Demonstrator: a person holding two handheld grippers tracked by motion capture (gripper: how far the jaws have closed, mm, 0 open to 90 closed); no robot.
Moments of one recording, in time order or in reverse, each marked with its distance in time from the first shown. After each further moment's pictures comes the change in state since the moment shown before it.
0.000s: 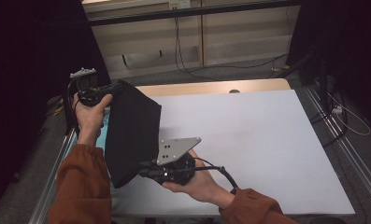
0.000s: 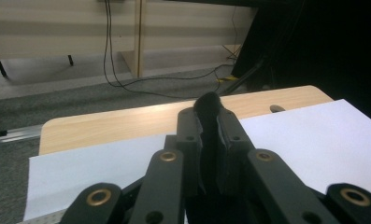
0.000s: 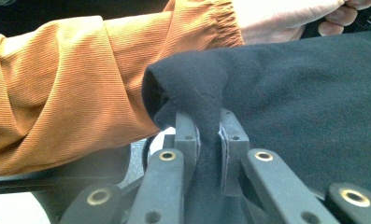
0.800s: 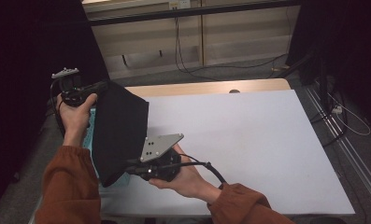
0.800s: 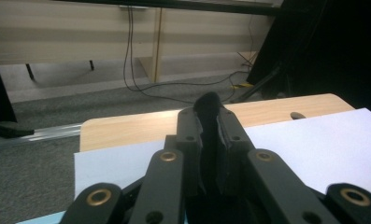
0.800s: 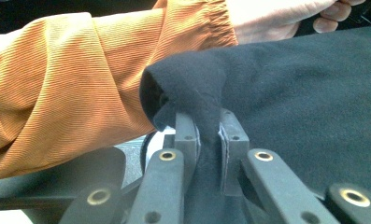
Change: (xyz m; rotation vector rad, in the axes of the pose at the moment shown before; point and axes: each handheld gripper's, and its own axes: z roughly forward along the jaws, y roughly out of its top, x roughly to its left) left arm 0.031 0.002 -0.022 -0.025 0.058 -0.013; right arm -0.004 0.013 0.028 0.005 0.018 -0.017
